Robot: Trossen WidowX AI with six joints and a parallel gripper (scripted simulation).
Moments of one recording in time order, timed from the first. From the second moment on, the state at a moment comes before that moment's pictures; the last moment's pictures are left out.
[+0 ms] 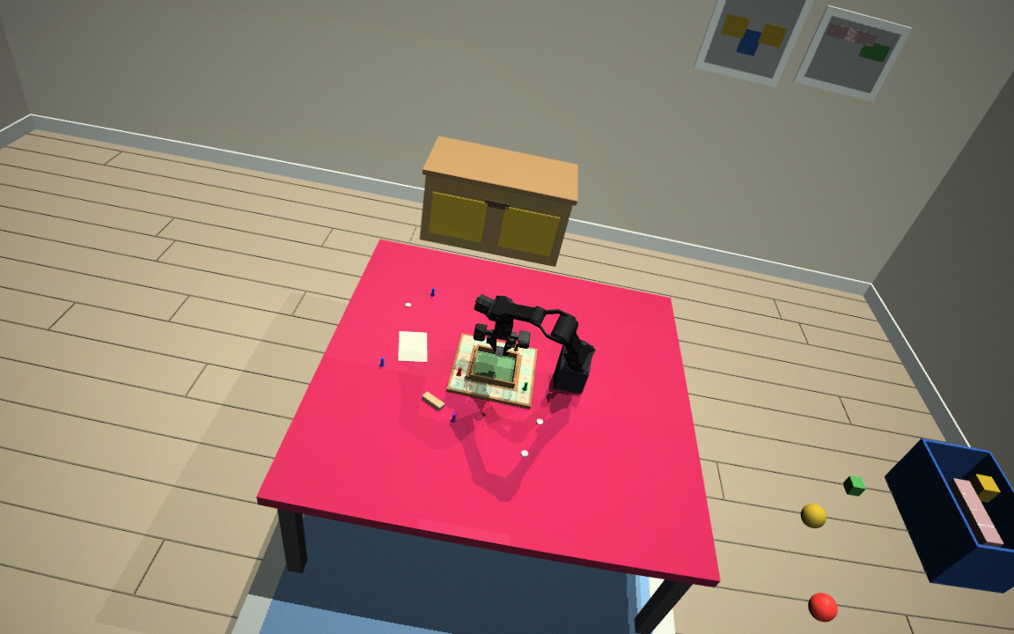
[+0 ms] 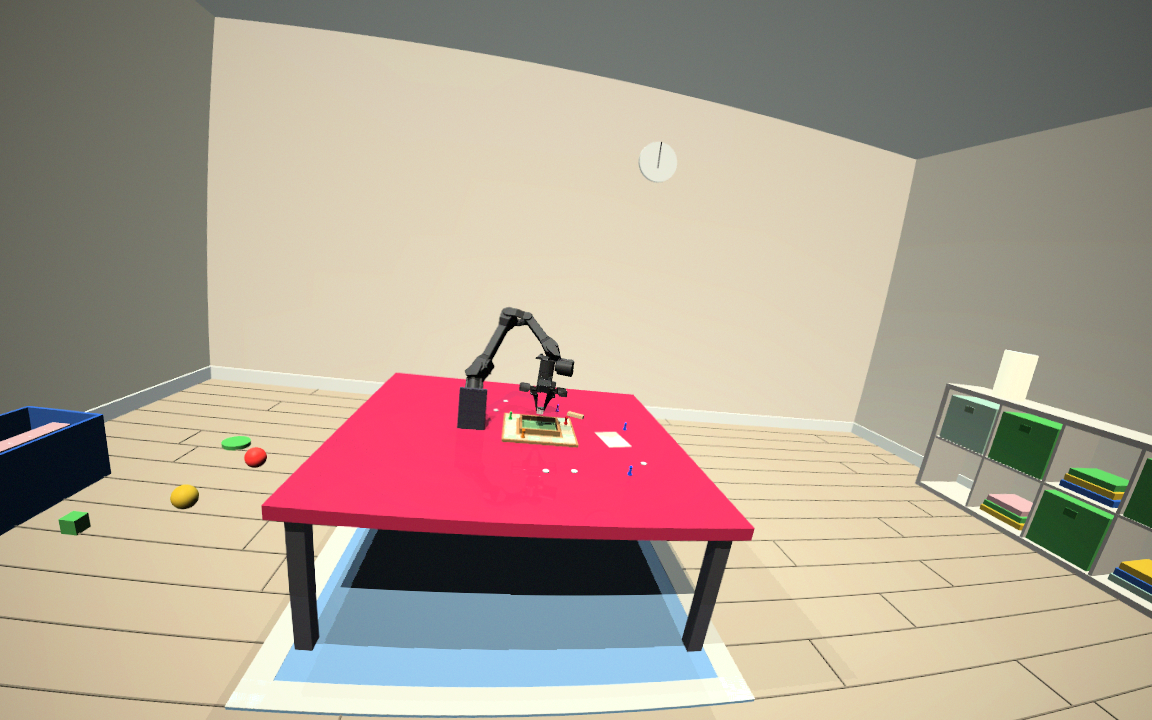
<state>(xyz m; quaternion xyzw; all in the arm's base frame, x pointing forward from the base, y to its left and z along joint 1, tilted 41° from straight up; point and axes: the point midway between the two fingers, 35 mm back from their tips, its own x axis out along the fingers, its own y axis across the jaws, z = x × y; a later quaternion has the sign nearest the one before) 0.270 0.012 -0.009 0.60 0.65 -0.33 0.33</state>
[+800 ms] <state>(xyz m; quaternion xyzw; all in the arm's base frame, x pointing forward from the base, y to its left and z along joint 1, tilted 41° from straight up) 0.263 0.017 -0.020 0.46 0.48 -0.52 0.54</state>
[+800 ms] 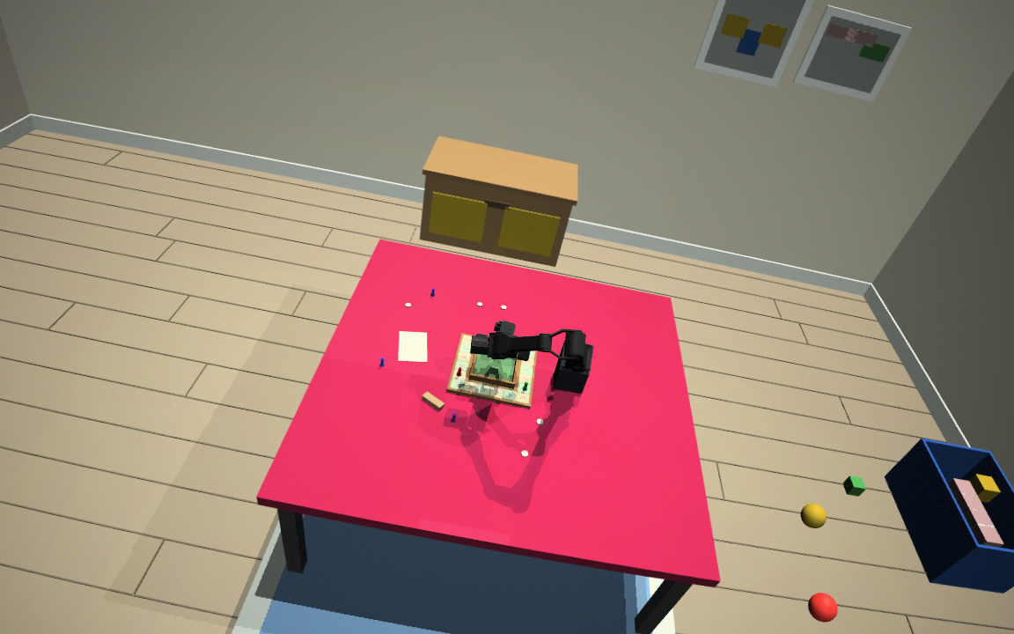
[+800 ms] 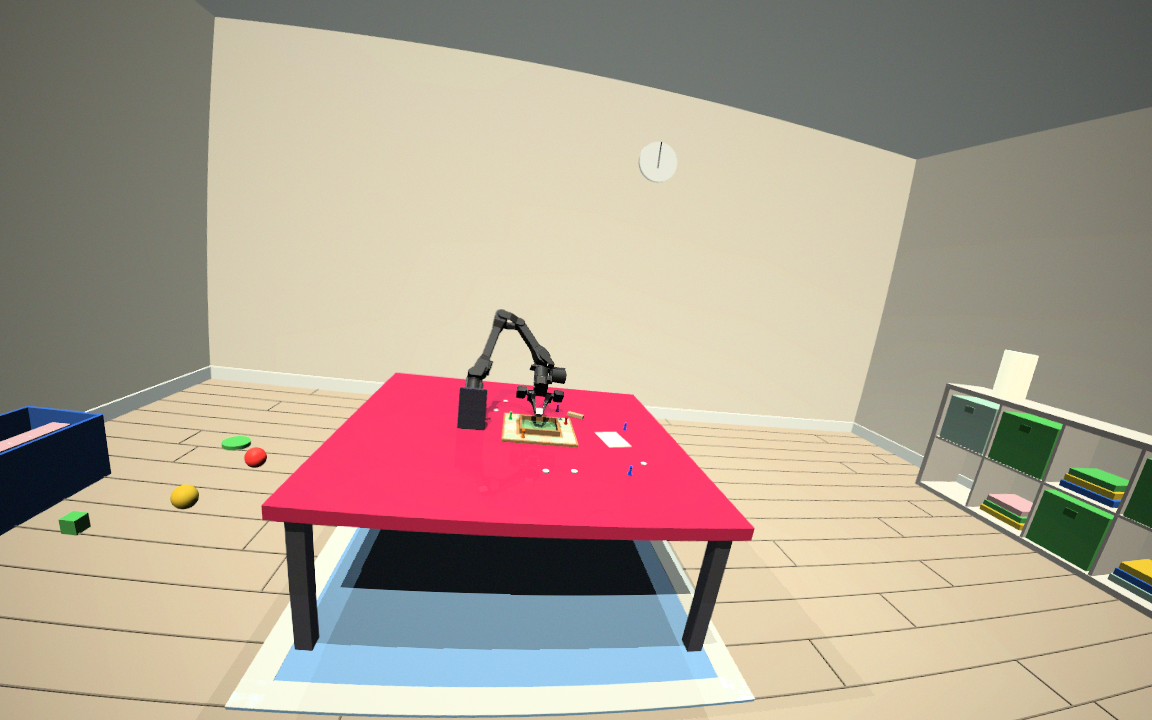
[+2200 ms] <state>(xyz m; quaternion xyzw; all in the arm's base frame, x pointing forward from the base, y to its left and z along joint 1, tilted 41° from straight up) 0.271 -0.003 0.045 0.48 0.54 -0.48 0.50</state>
